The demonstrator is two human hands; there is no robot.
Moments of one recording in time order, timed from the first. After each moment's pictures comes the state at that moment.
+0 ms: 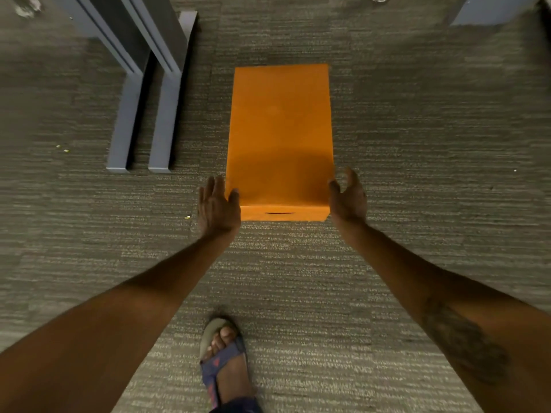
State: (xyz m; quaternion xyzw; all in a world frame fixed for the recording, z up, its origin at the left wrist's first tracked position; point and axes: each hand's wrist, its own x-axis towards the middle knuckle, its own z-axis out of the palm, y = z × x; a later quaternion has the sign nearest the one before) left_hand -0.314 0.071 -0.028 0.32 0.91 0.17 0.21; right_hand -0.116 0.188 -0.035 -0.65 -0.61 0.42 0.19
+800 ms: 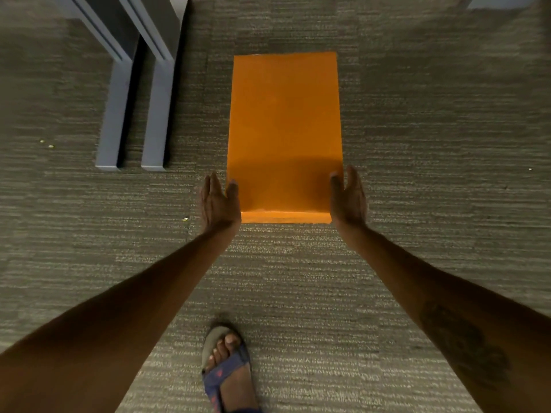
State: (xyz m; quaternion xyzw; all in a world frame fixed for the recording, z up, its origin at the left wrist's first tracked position) left_hand -0.331 0.093 -0.052 0.24 0.90 0.26 0.26; right_hand -0.136 0.197 -0.059 -0.64 -0.61 0.42 0.20
